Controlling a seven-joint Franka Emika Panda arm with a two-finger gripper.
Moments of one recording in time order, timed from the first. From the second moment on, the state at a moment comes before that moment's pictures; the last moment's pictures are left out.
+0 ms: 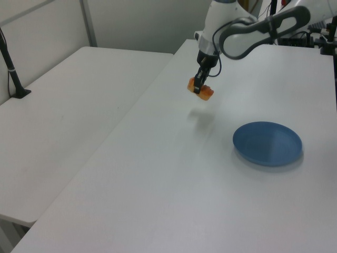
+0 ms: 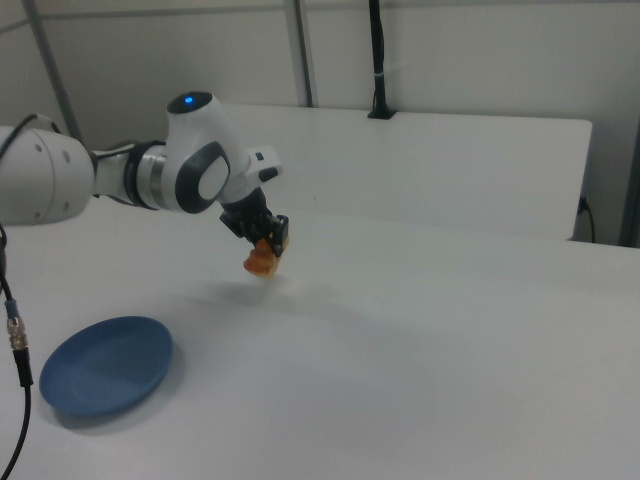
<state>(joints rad) 0.08 0.53 -0.04 -1.52 -0.03 2.37 0.01</state>
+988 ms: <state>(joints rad) 0.08 0.64 -0.04 -1.51 -0.09 2.46 0.00</state>
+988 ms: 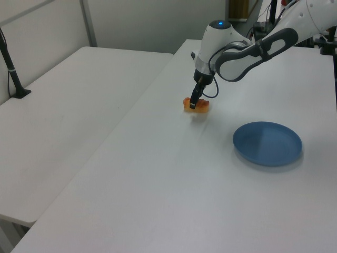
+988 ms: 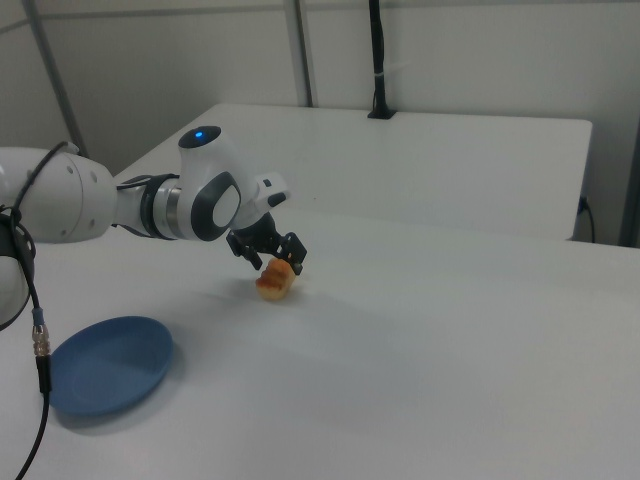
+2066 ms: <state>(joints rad) 0.09 0.08 -0.03 -1.59 -0.11 1.71 0.00</state>
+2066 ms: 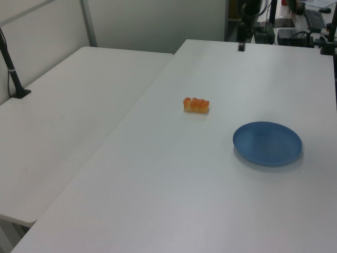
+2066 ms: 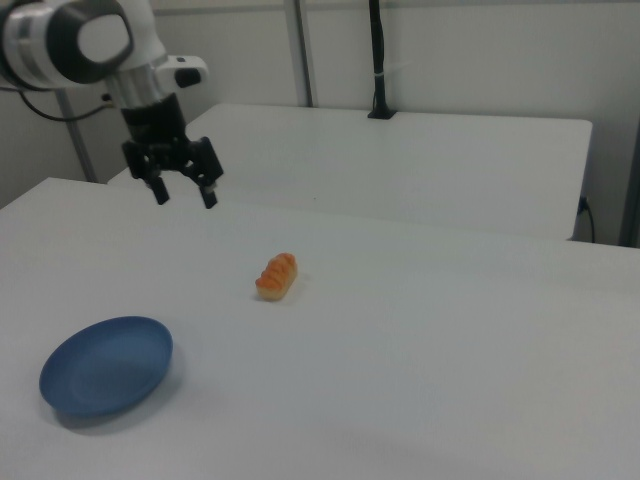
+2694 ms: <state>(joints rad) 0.12 -0.11 -0.07 -1.72 -0.06 1.61 0.00</state>
